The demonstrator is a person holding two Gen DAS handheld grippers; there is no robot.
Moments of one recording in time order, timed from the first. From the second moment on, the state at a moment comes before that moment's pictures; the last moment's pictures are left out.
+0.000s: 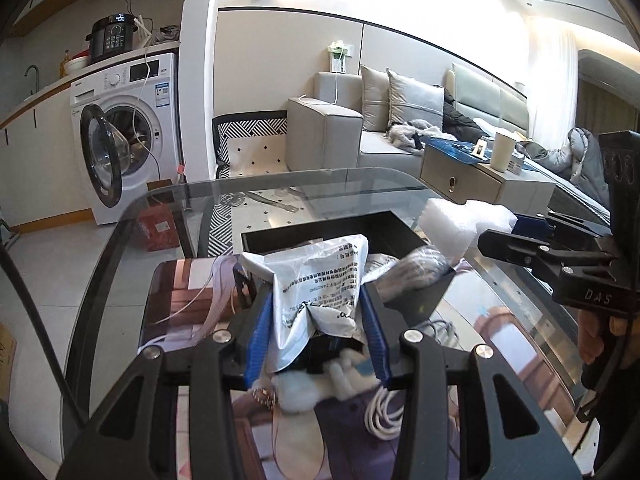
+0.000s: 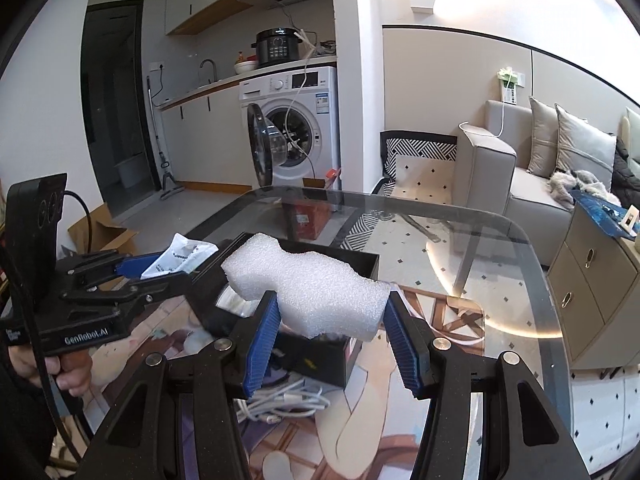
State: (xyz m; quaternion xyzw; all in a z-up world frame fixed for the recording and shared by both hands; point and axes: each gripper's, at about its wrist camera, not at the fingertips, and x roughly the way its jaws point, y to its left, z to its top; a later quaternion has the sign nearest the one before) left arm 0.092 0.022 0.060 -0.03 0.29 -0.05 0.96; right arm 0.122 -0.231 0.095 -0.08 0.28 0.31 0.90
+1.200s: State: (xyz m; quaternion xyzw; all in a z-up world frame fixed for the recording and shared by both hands) left arm 0.157 0.013 0.028 -0.02 0.29 -0.04 0.96; right arm 0.194 -0.171 0.065 -0.11 0.31 0.30 0.90
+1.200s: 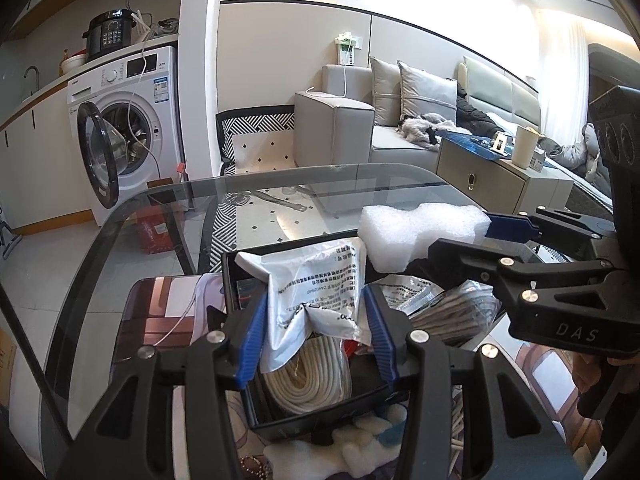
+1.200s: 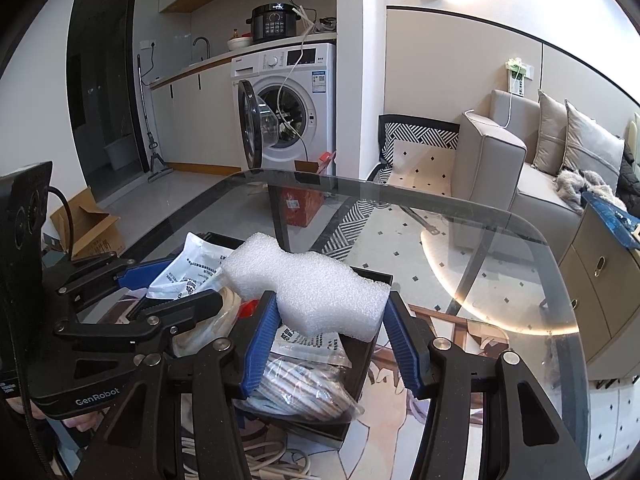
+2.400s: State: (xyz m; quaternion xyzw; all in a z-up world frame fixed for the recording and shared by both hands) left arm 0.109 0.024 0.039 -0.03 0.30 -0.03 0.95; right arm 0.140 -0.227 0.061 -0.09 0.34 0.30 0.89
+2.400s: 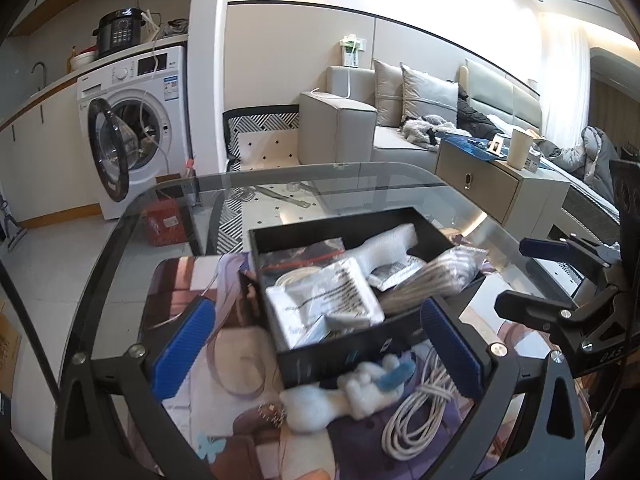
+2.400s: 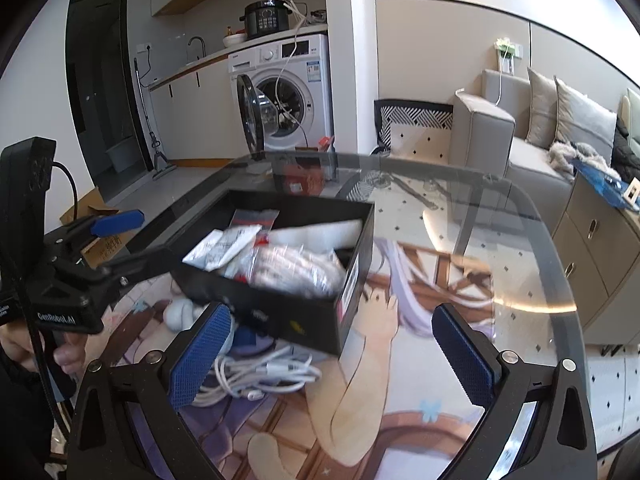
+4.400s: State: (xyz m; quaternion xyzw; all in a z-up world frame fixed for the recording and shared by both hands) left arm 0.087 0.043 0.004 -0.03 0.35 -0.02 0.94; right arm 0.141 -0.165 -0.019 -0.15 0.44 0.33 0.82
